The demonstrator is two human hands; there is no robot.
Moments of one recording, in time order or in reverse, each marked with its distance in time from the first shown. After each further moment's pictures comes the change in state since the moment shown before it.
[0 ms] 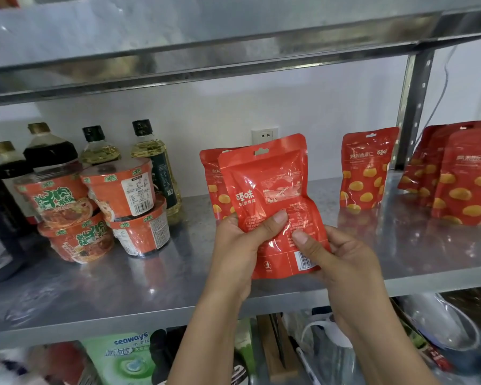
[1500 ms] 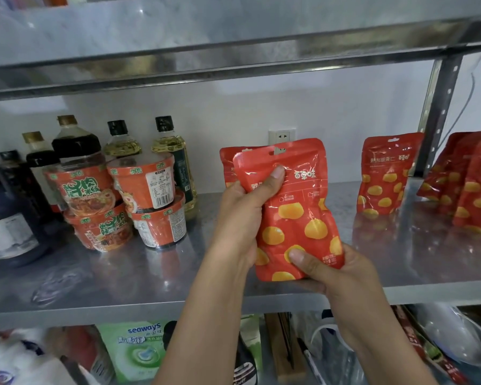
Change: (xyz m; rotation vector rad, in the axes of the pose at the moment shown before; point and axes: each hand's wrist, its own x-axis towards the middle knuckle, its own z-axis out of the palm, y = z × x) left_hand 0.006 0.050 0.002 -0.043 0.091 -0.022; right_hand -0.013 0.005 0.019 0.026 -0.051 0.087
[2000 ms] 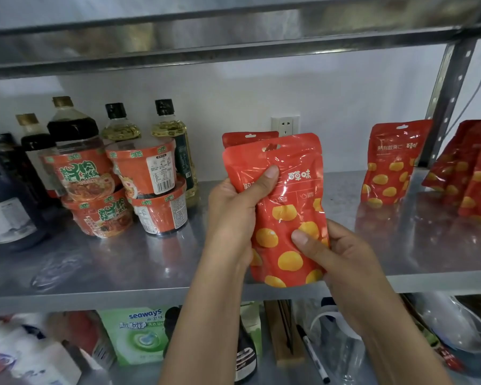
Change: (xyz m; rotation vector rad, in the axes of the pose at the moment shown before) left_hand -0.010 -0.008 -0.017 -0.070 0.066 0.061; right_hand 0.002 -0.002 0.002 -0.061 -0.171 0.004
